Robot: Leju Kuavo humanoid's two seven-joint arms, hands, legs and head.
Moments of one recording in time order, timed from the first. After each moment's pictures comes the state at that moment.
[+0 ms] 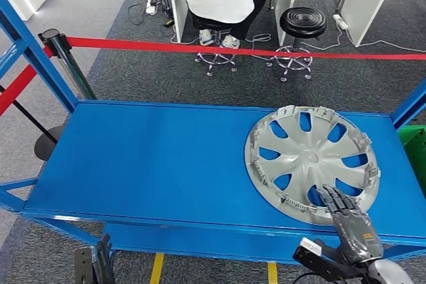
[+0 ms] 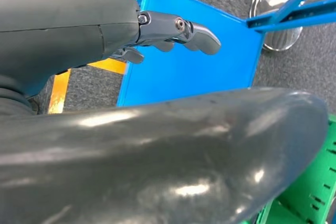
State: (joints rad) left arm 0.08 -0.28 0.54 -0.71 -0.21 -0.04 -0.70; right arm 0.22 -0.49 0.42 -1.74 1.00 -0.14 0.08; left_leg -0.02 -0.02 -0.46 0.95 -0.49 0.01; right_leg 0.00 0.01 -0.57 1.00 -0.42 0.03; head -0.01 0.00
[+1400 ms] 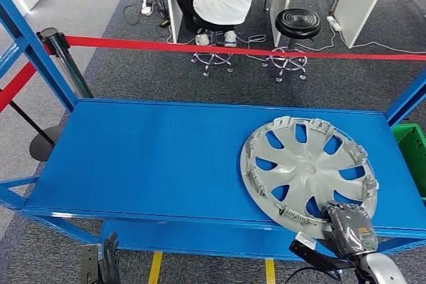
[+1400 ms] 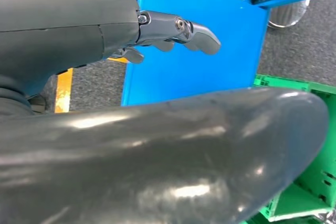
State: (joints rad) left arm 0.06 -0.24 0.43 -0.65 -0.15 0.00 -0.70; right arm 0.19 -0.36 0.34 -1.61 1.17 -0.28 -0.04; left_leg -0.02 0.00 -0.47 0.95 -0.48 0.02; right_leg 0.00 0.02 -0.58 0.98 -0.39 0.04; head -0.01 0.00
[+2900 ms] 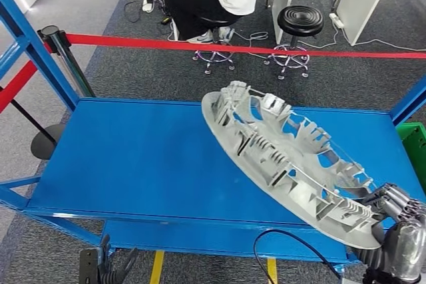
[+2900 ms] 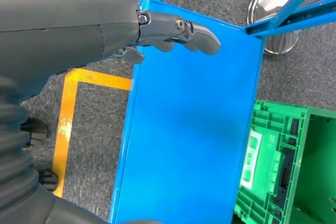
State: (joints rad) left arm 0.12 -0.26 0.42 -0.75 -0.19 0.10 -0.70; right arm 0.27 -0.21 0.31 -2.08 0.69 -0.58 -0.42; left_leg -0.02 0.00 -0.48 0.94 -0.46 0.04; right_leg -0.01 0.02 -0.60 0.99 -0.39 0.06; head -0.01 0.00
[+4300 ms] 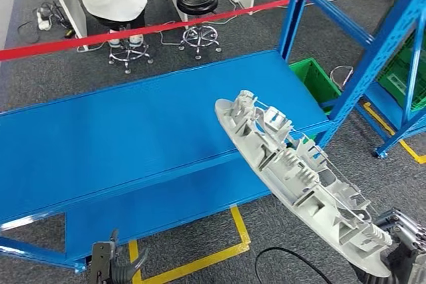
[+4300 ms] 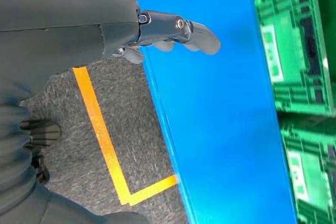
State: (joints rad) left arm 0.11 -0.26 0.35 -0.74 -0.21 0.14 -0.70; right arm 0.40 -0.12 0.24 -2.09 0.51 -0.53 -0.59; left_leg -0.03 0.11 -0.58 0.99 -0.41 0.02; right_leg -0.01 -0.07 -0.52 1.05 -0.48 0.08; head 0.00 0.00
